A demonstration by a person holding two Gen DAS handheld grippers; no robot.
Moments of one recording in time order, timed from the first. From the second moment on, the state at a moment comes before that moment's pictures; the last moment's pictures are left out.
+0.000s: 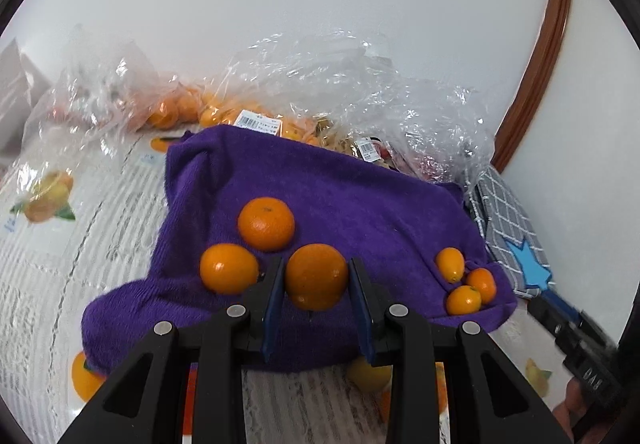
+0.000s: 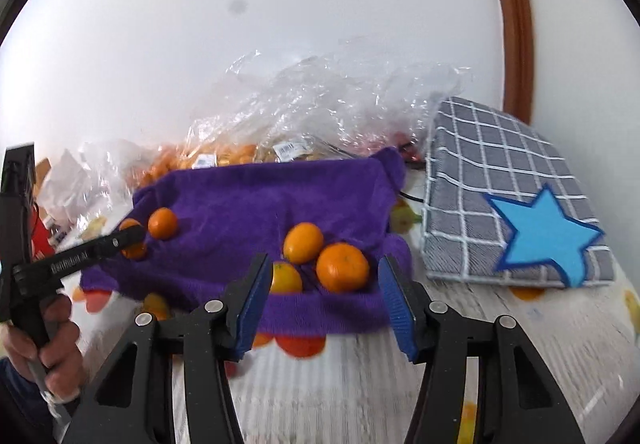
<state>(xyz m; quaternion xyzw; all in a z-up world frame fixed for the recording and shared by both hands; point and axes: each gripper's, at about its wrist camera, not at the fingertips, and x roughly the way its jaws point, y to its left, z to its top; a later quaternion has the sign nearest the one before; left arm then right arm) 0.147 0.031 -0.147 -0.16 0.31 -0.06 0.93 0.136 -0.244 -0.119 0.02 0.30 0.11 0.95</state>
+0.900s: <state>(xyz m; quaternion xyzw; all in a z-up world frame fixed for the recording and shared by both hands) 0.104 0.056 -0.149 -0.15 0.34 -0.08 0.93 0.119 -0.185 -0.165 0.00 0.44 0.19 0.88</state>
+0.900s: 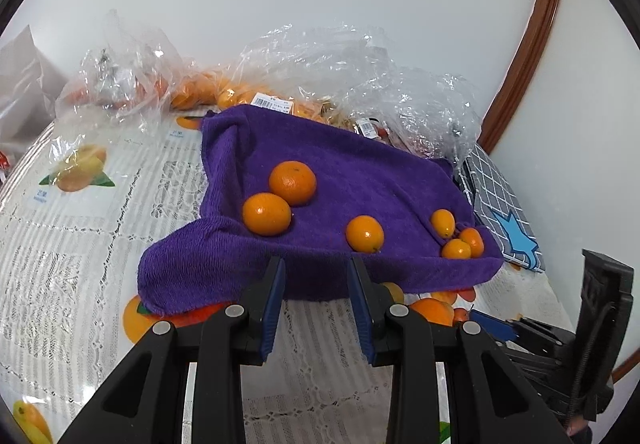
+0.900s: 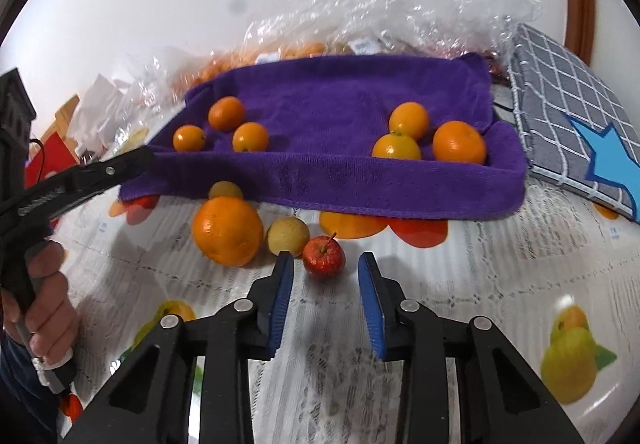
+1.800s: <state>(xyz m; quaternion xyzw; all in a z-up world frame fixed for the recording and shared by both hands) 0.109 0.019 -0.164 -0.11 0.39 -0.15 0.90 0.126 -0.226 -0.164 0.00 0.43 0.16 0.89</state>
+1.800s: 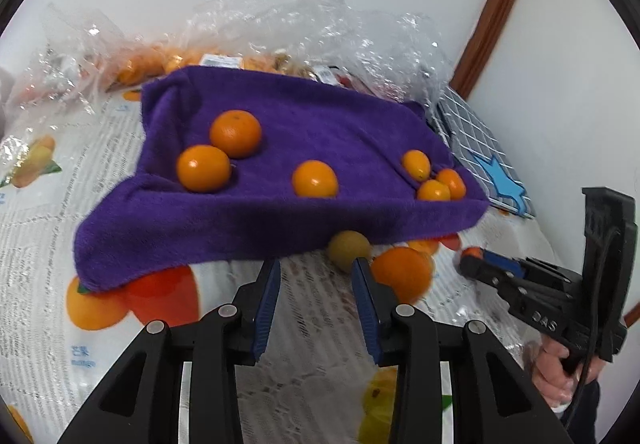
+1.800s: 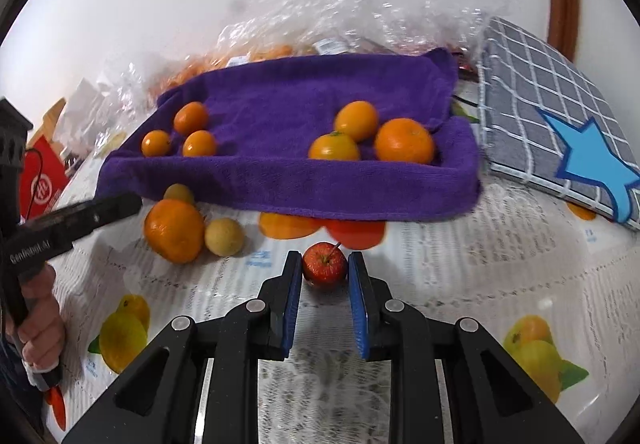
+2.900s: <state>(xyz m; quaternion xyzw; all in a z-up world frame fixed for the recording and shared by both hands) 0.137 -0.021 -0.174 -0.07 0.42 -0.15 0.89 0.134 -0.240 -0.169 0.02 0.44 0.13 0.89</state>
